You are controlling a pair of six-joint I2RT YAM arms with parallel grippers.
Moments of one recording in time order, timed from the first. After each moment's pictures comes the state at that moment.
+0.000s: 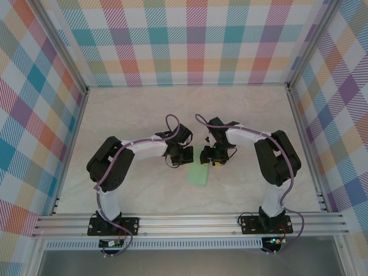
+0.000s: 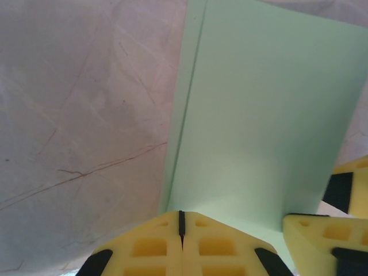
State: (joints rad) left arm -0.72 1.89 1.16 -0.43 0.26 -0.82; right arm 0.53 1.87 1.17 -0.80 -0.35 0.41
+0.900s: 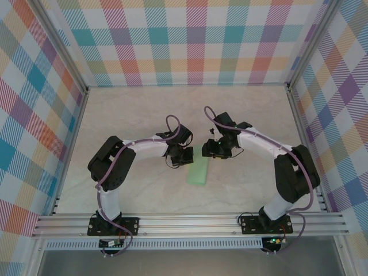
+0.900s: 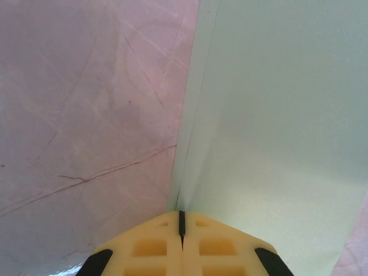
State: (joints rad) left arm -0.72 1.90 1.16 -0.42 0.26 -0.81; right arm 0.52 1.62 1.09 -0.71 -0.37 0.51
